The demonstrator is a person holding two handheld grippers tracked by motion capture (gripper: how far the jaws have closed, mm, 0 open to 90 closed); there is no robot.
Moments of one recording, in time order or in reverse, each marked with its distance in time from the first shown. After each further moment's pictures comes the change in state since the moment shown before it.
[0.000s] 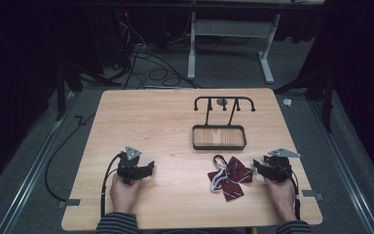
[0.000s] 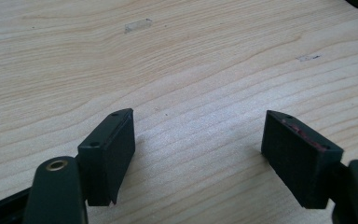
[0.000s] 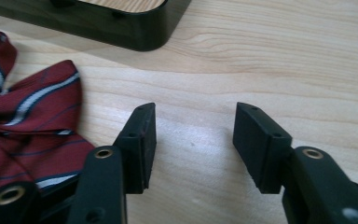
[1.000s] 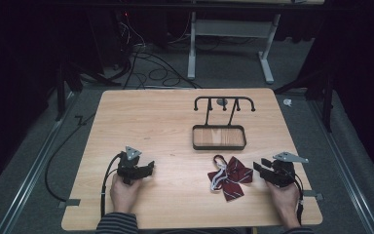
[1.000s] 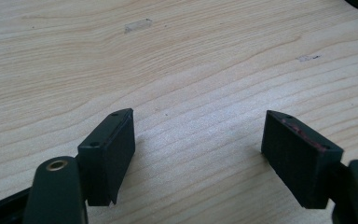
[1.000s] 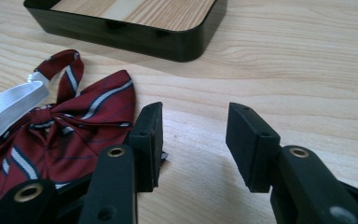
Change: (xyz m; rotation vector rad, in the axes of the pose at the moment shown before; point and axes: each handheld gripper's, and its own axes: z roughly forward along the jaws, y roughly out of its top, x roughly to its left) left arm 0.000 0.000 0.000 0.001 -0.002 -0.001; right arm 0.005 -0.005 -0.022 -0.061 0.114 0.017
